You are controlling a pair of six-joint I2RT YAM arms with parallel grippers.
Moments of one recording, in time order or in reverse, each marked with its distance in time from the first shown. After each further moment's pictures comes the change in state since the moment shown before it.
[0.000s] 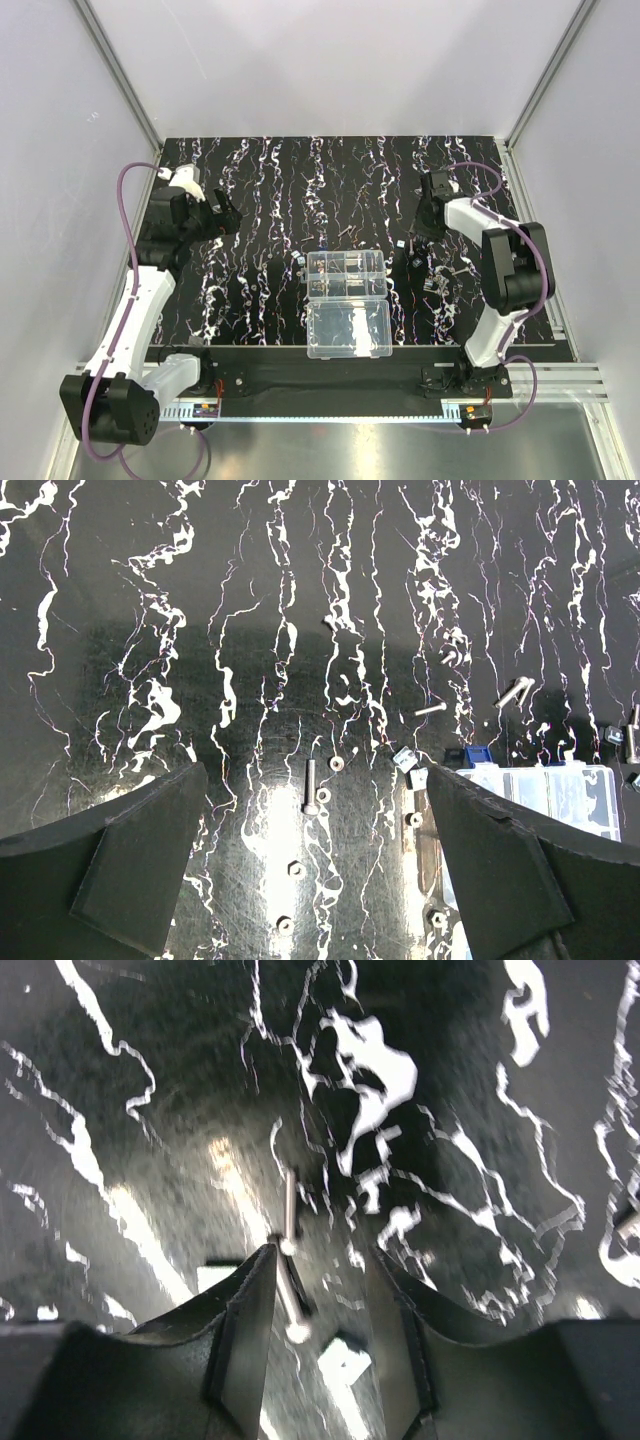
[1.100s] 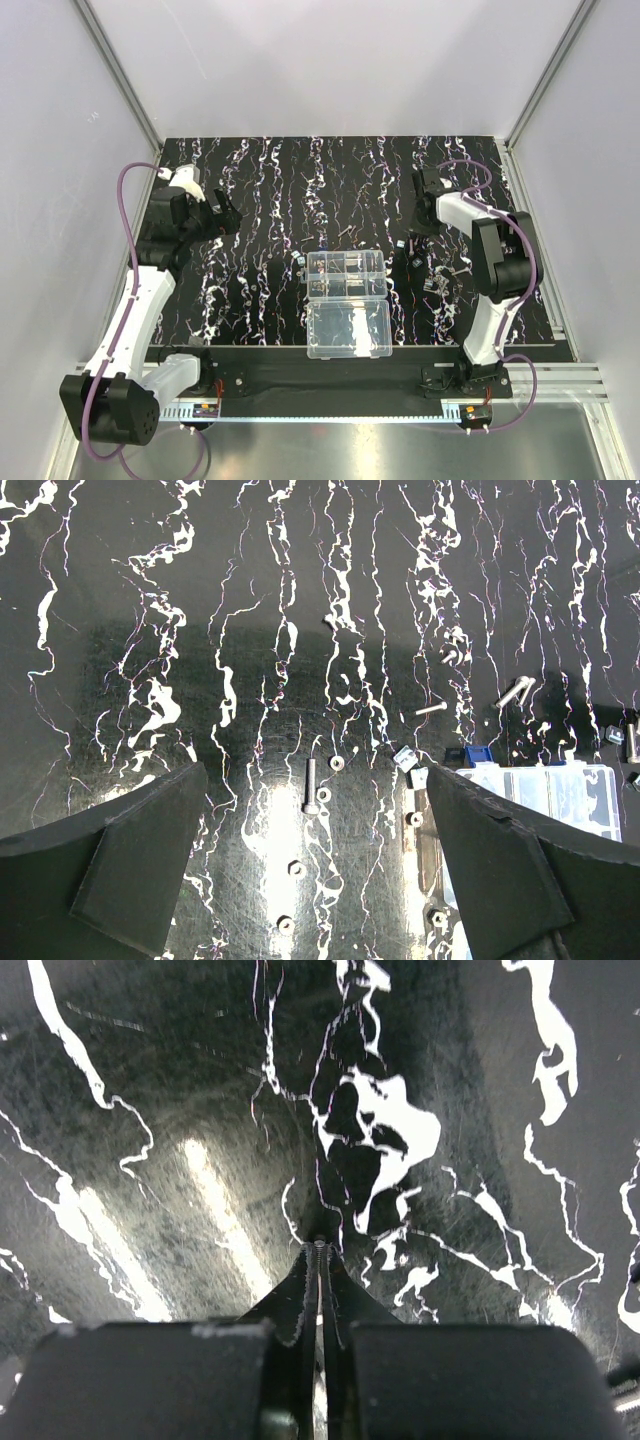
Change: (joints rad) left arm 0.000 0.001 0.000 -0.002 -0.001 0.001; right arm 0.022 0.135 0.098 -0.003 0.051 -0.014
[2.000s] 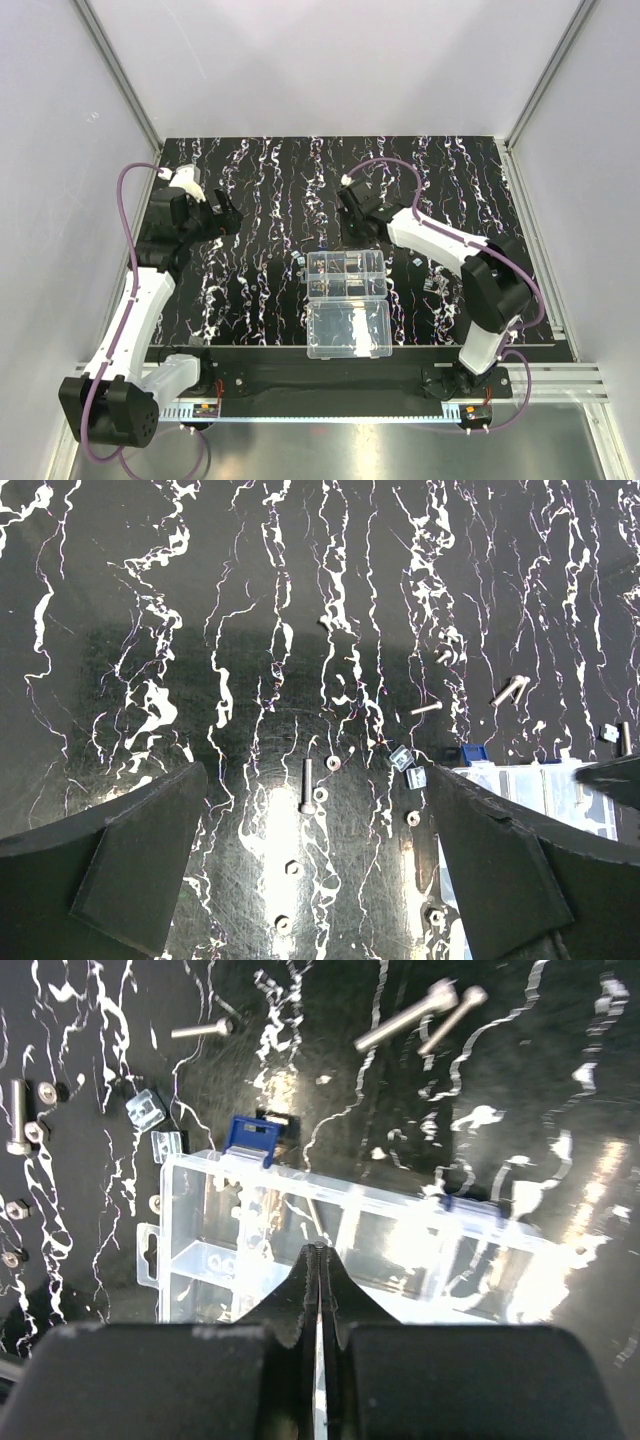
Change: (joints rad) left arm -0.007 -0.009 0.000 0.000 0.002 0.000; right arm 0.474 -0.163 0.069 -0.066 -0.156 0.023
